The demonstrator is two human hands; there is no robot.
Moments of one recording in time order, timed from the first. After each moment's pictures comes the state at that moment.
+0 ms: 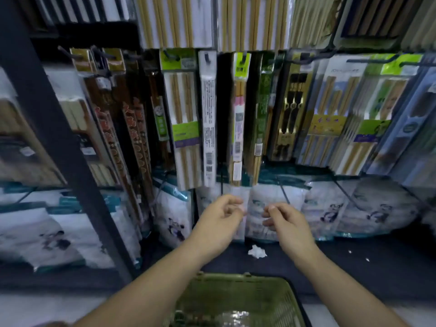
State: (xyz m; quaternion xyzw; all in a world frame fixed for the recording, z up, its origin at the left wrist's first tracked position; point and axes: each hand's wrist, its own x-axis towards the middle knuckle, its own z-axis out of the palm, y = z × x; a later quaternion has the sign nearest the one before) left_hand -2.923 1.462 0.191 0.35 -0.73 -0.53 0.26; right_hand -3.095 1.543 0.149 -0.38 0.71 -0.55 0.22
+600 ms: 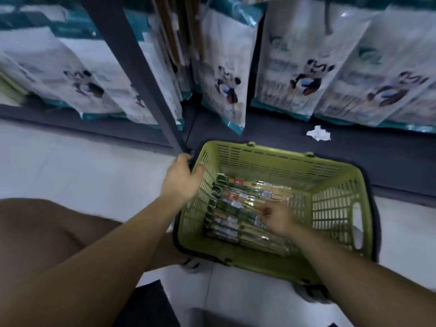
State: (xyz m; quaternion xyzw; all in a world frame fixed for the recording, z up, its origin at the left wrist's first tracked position) left_hand -2.737 1.455 -0.061 0.66 -0.65 -0.36 0.11; right_hand -2.974 1.591 -0.162 -0.48 0.76 -0.05 0.44
